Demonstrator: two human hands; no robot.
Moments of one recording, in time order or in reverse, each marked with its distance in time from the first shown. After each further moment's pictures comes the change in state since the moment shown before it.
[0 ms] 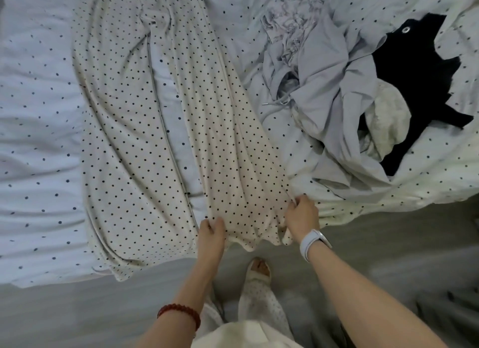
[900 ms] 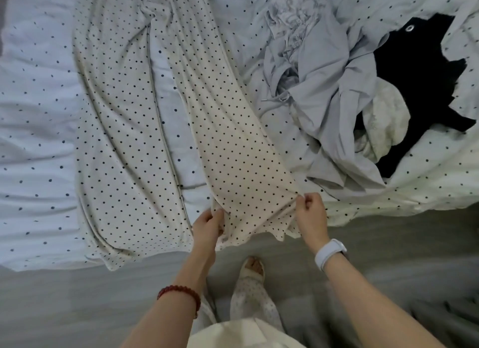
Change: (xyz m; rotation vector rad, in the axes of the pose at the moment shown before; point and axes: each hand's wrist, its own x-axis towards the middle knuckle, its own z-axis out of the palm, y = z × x) left_hand 0.007 -0.002 0.020 -0.270 -0.011 -0.139; right_hand -0.009 0.014 -0.041 0.431 -0.026 -0.137
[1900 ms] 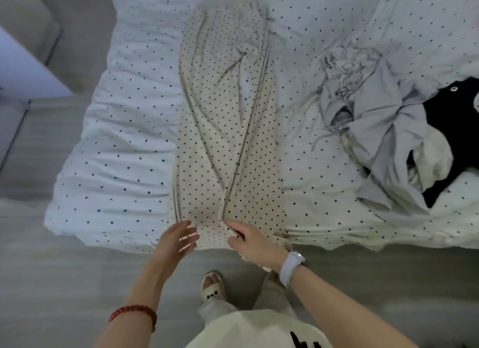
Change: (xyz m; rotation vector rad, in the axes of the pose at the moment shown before) left_hand -0.013 0.021 -0.219 -0.278 -0.071 -0.079; right_hand -0.150 -0.109 0.129 -0.324 -0.981 -0.258
